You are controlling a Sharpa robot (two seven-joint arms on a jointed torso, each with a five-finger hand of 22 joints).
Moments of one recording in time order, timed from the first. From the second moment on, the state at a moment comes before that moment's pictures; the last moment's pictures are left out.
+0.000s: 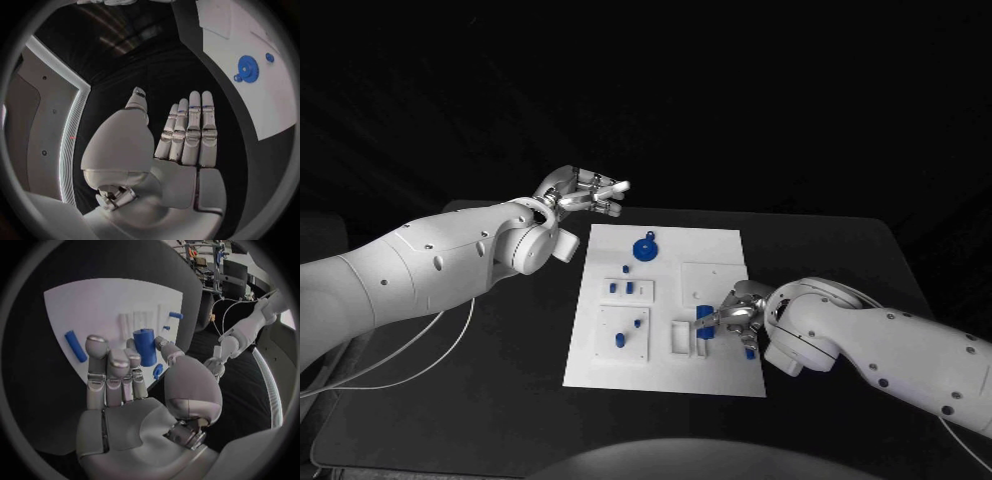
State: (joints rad) left arm 1.20 -0.69 -0.08 1.16 -0.31 -0.23 0.31; left_hand 1.29 -0.15 -0.07 0.23 0.05 1.04 0.14 0.07 0.07 1.17 0.12 0.06 0.06 1.26 0.09 0.07 0.12 0.07 1.15 0.07 0.07 0.16; right arm 0.87 -0.76 0.15 1.60 -1.09 -0.10 -0.70; right_hand 0.97 -0.11 0.40 -0.08 0.29 1.16 0.04 0.06 0.43 1.32 -0.04 0.92 1.22 1.45 -0.10 1.03 1.05 0.08 1.47 -0.13 0.63 1.23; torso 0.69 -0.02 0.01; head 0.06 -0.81
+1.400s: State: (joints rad) left arm 1.20 -0.68 -0.08 1.16 -0.31 -0.22 0.30; left_hand 1.29 -0.15 -0.07 0.24 0.05 1.03 0.14 0.07 0.07 1.16 0.12 0.06 0.06 1.26 0.09 0.07 0.12 0.07 1.16 0.07 0.07 0.15; right arm 0.88 -0.61 0.09 1.47 -1.08 -0.05 -0.70; right_hand 0.96 -0.10 0.39 -0.07 0.08 1.16 0.04 0.06 0.41 1.32 -0.04 0.89 1.20 1.45 -0.10 1.02 1.05 0.07 1.47 -0.13 0.61 1.23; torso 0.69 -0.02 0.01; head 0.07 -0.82
